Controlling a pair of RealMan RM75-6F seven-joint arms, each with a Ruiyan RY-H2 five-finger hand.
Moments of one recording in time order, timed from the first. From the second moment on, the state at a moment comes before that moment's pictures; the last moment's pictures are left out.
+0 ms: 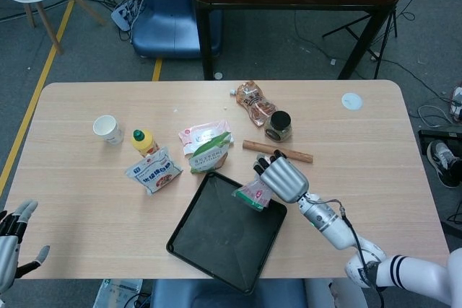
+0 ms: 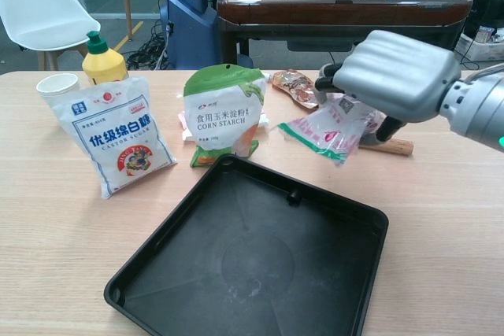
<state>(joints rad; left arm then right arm) 0.07 -1.09 0.02 -1.74 1.56 1.61 0.13 0.68 -1.52 0.12 -1.42 -1.59 1.06 -0.81</state>
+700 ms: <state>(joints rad) 0.07 -1.09 0.01 -1.73 1.56 1.61 0.12 0.73 -1.66 0.05 -1.20 -1.78 1.12 -1.11</state>
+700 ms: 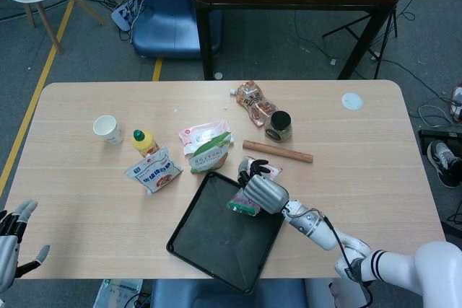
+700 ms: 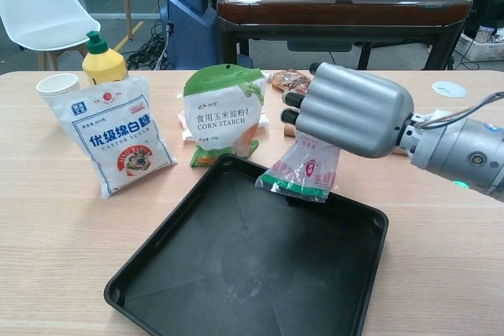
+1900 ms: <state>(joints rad) 0.08 -1.10 0.01 -1.72 1.54 1.61 0.11 0.68 -1.77 0.08 -1.11 -1.68 1.09 -1.42</state>
